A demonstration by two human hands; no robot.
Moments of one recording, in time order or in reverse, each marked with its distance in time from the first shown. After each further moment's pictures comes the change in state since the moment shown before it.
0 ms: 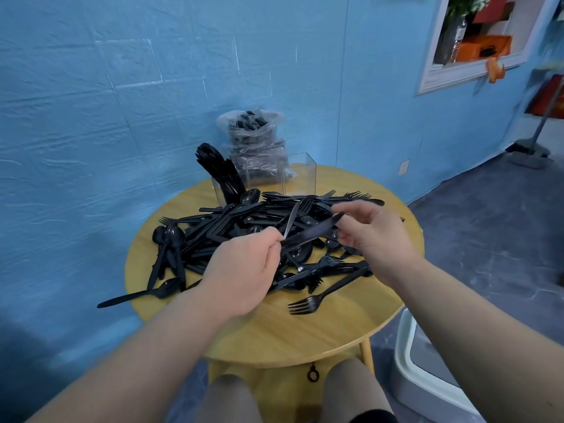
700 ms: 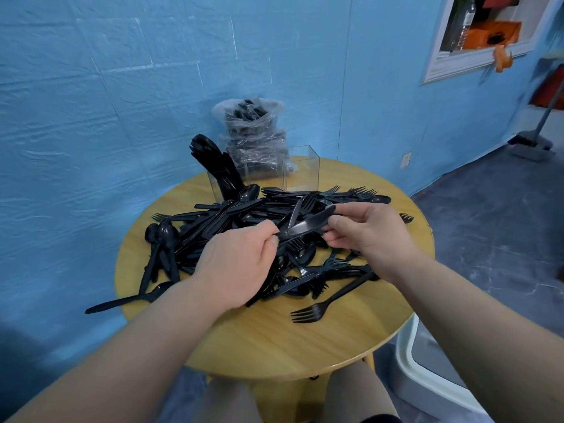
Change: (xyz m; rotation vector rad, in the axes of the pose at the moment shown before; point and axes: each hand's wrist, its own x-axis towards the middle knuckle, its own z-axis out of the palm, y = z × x) left_hand 0.019 -0.017 0.002 0.108 -0.041 -0.020; right_hand 0.017 0.005 0.007 0.062 -0.136 0.062
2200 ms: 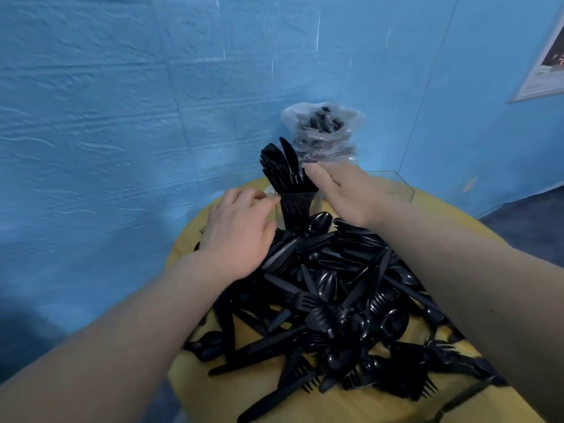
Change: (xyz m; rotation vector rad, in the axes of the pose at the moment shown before) left_hand 0.075 -0.136 -0.011 0.215 0.064 -0.188; right_hand 0.161 -0.043 0.126 -0.889 -0.310 -0.500
